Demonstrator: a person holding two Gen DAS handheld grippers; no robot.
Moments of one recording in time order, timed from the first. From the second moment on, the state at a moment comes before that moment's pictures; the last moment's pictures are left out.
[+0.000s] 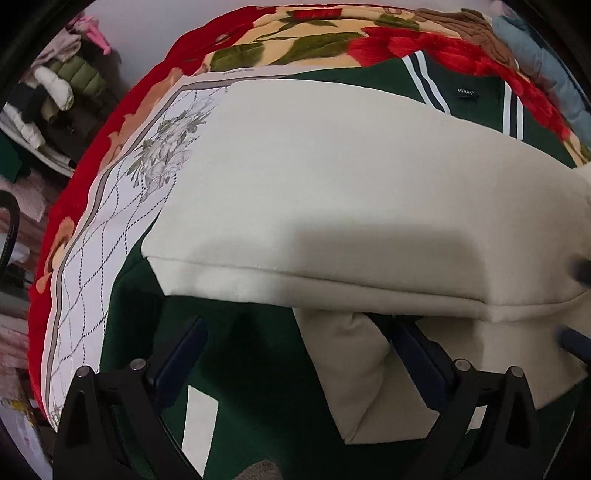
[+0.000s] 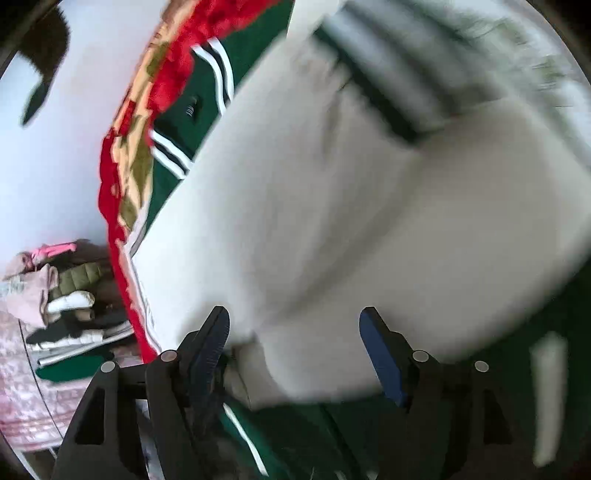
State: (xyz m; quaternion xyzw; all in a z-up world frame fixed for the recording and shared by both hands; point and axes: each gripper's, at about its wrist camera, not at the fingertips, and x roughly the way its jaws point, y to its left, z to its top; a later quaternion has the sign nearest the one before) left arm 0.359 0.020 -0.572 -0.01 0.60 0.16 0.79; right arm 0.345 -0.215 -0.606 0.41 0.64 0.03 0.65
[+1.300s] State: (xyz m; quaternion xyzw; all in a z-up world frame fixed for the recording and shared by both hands) left arm 0.254 0.136 -0.559 -0.17 0.61 0.36 0.69; right arm 0.301 -0.226 -0.626 0.45 0.62 0.01 0.65
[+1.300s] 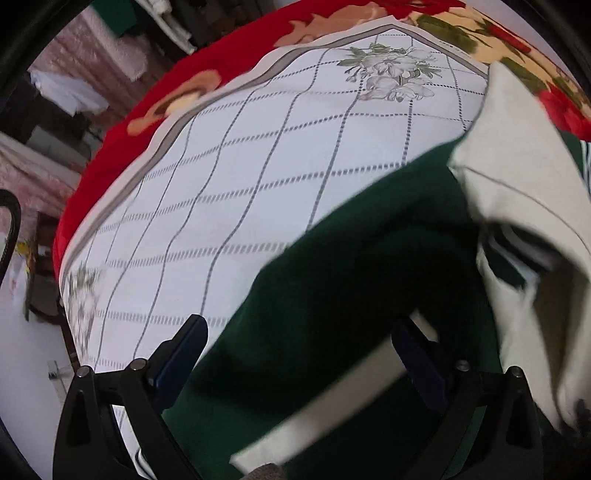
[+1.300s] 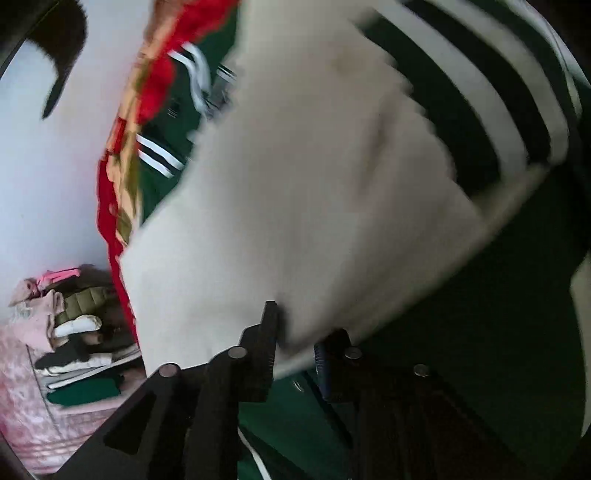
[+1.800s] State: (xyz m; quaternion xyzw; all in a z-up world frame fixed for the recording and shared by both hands) left arm 0.352 0.142 -0.582 -0.09 0.61 0.32 0.72; right arm 0.307 -0.245 -0.558 0.35 0.60 0.00 0.72
